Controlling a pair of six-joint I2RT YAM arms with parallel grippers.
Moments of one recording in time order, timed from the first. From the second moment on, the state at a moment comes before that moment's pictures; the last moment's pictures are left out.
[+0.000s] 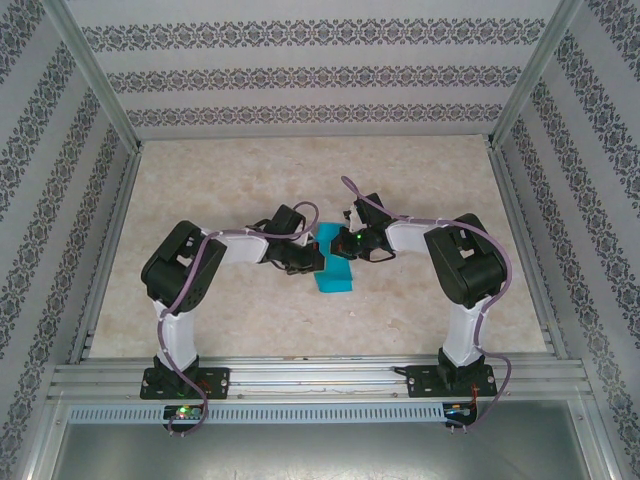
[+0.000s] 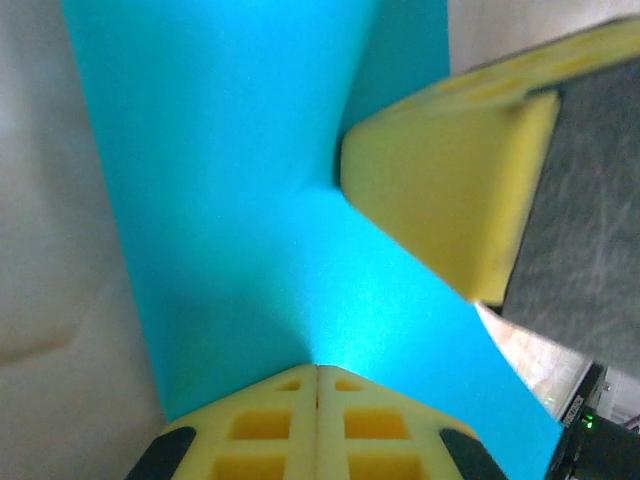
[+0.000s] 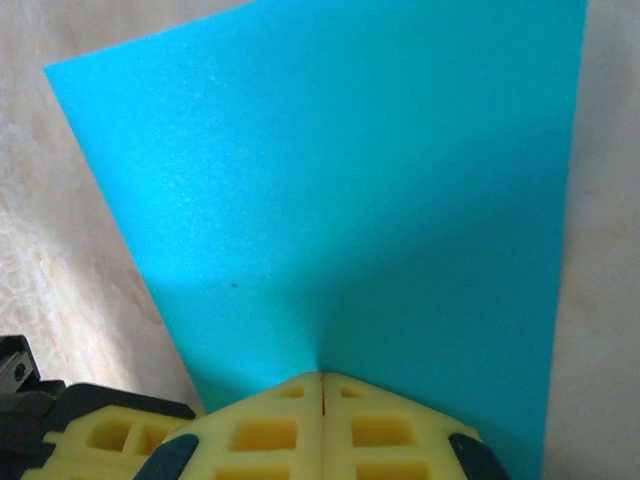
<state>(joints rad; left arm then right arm) -0.55 1.94 1.03 -0.12 0.60 -0.65 0.43 1.92 1.02 -0.14 -0.54 0.65</state>
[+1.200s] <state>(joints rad) -0.64 1.79 0.85 -0.14 0.58 -0.71 0.43 1.92 1.01 -0.14 -0.55 0.65</state>
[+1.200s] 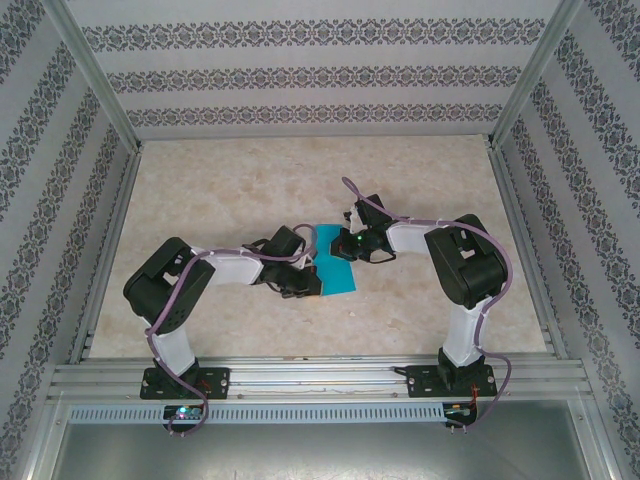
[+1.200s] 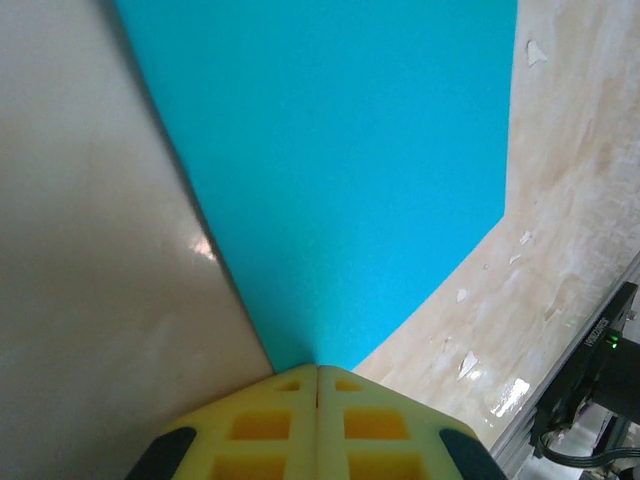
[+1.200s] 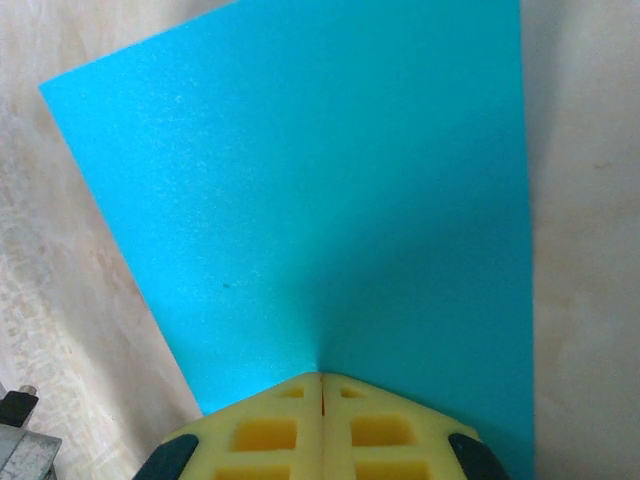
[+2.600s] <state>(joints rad) -0.54 2.02 1.23 -0.36 0.56 -0.60 0.43 1.90 0.98 -0.12 -0.54 0.66</state>
